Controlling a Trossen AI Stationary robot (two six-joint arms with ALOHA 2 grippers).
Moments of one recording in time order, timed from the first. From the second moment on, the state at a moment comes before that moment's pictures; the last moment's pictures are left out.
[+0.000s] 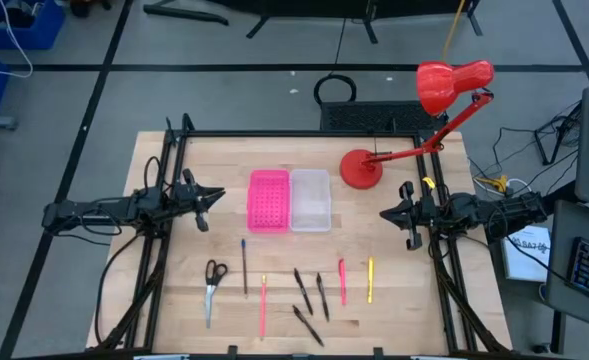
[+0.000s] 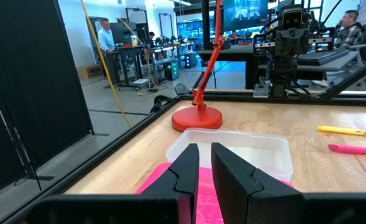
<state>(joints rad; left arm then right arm) 0.03 0.11 0.01 0.11 -0.31 0.07 0.17 0.00 0.01 0.13 0.16 0.01</state>
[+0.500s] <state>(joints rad) 0.03 0.11 0.01 0.11 -0.31 0.07 0.17 0.00 0.01 0.13 0.16 -0.02</state>
